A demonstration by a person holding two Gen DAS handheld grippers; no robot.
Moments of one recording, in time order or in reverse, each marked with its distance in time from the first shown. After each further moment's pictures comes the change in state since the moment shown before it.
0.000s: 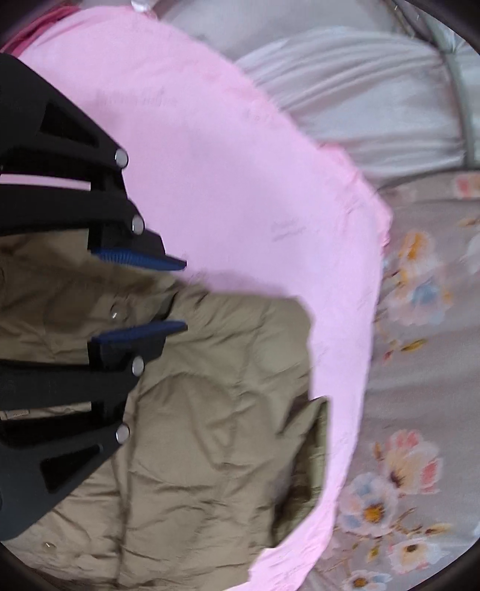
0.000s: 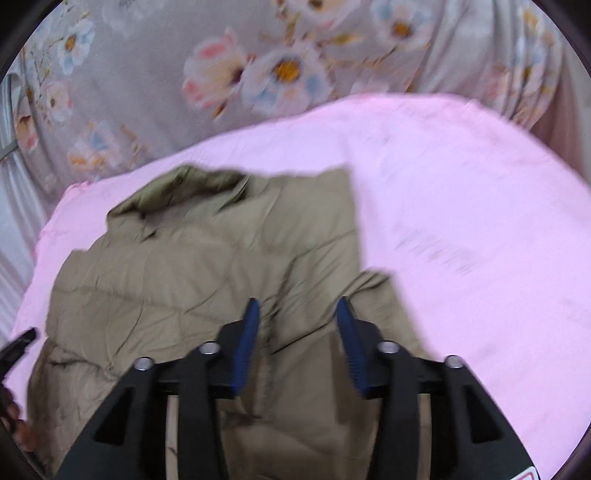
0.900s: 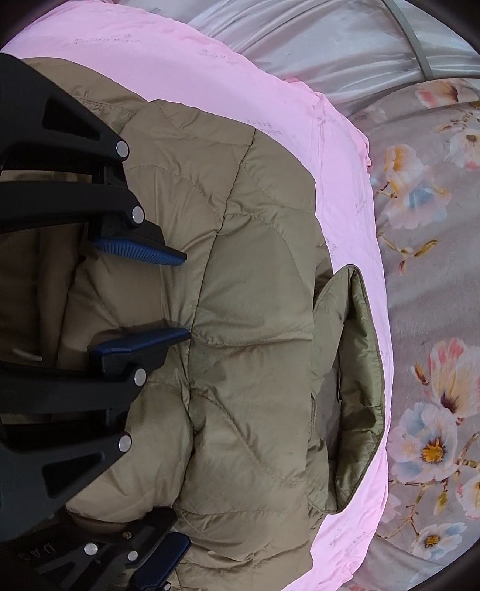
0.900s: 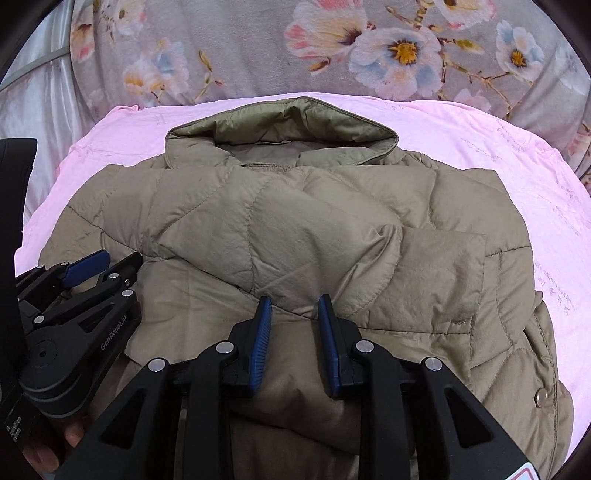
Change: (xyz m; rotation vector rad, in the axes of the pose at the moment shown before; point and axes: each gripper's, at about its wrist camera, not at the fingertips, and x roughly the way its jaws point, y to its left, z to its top) left arm 0.059 -0.136 -0.023 0.208 0.024 -0.067; right arm 0.060 0.111 -0.028 -0.261 0.109 0.127
